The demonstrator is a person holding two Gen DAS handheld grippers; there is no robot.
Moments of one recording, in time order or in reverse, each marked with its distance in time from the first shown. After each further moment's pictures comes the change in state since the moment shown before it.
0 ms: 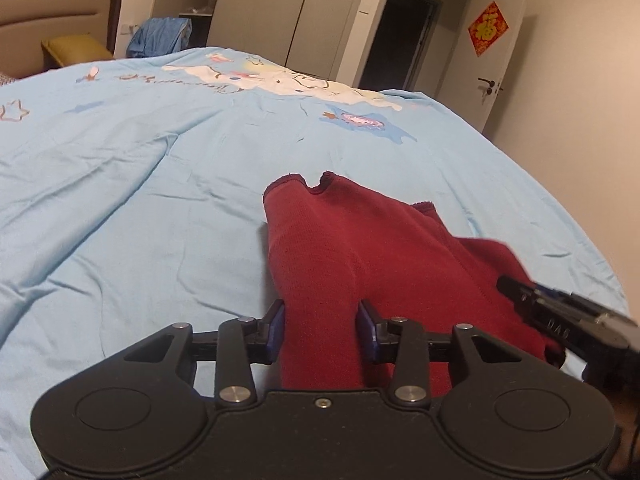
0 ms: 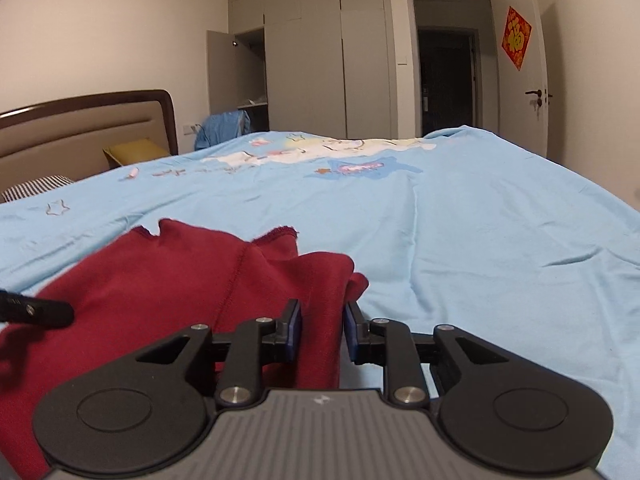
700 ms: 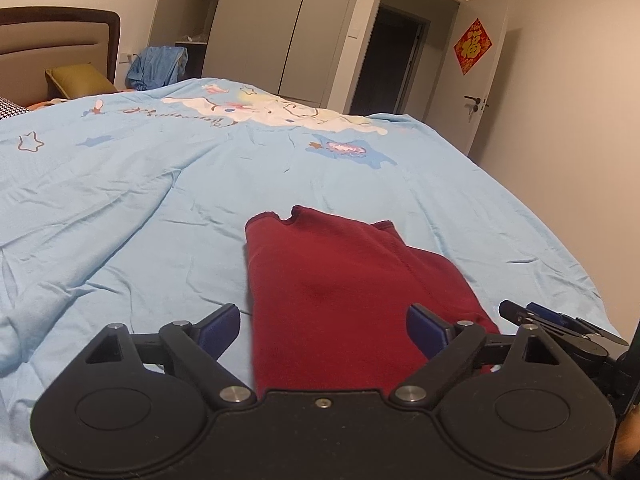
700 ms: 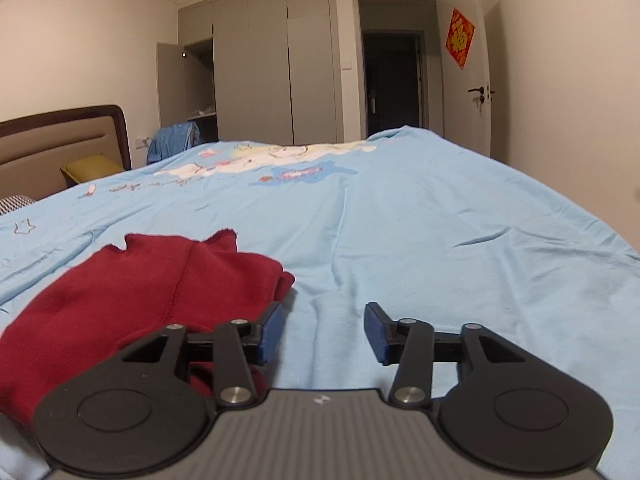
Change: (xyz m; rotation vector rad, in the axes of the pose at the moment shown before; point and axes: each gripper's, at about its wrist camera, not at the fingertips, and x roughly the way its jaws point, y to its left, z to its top) left arm -0.077 -0.039 -0.011 0.045 -0.080 0.005; right arm -0.078 -0.023 -0.015 0.072 -0.037 -0.134
